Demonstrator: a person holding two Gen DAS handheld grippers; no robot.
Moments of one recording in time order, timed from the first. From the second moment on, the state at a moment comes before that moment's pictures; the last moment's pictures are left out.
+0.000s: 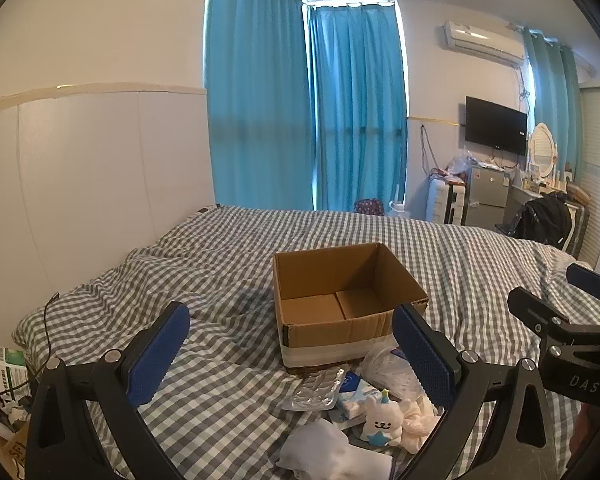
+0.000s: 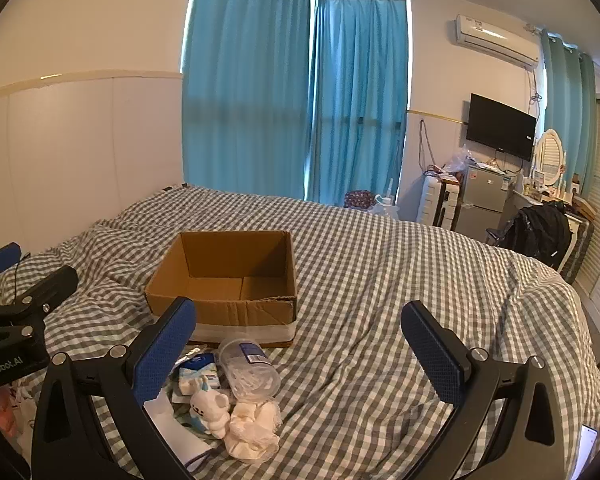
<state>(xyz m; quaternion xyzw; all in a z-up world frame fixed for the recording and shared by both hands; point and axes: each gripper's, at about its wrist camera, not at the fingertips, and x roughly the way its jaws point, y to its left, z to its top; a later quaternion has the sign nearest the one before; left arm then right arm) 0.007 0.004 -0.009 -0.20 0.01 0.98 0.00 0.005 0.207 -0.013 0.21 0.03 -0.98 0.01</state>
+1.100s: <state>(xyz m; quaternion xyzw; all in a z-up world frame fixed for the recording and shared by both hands) 0.010 0.006 -0.006 -0.20 0.00 0.98 0.01 0.010 0.206 -0.007 0.20 0.03 -0.98 0.02</state>
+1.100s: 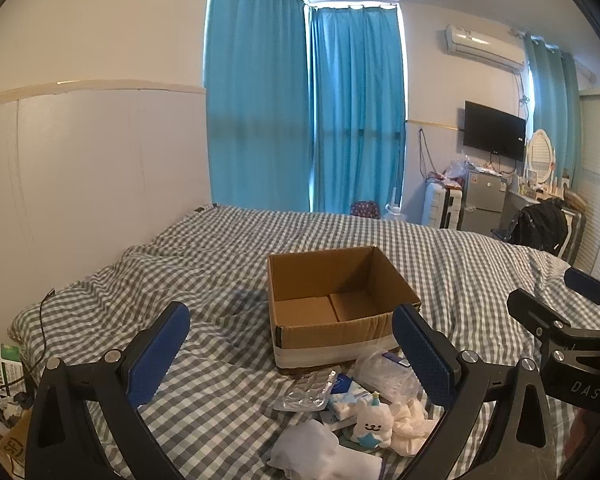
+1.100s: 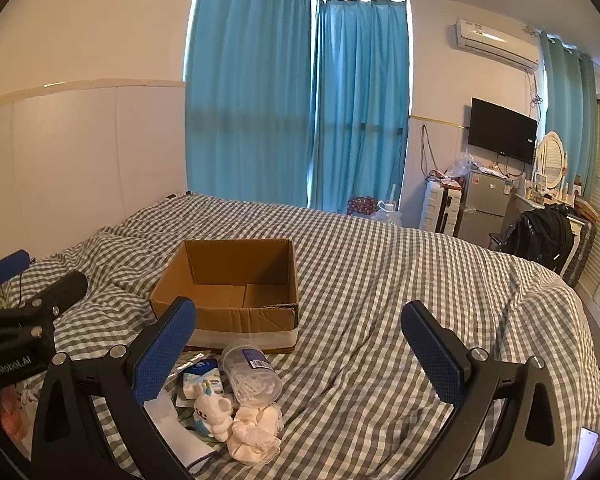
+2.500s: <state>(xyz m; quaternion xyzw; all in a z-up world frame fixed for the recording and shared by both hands) -0.023 0.035 -0.191 -0.45 0.05 0.89 0.05 -0.053 0.197 -0.185 0.45 0.05 -0.89 0.06</state>
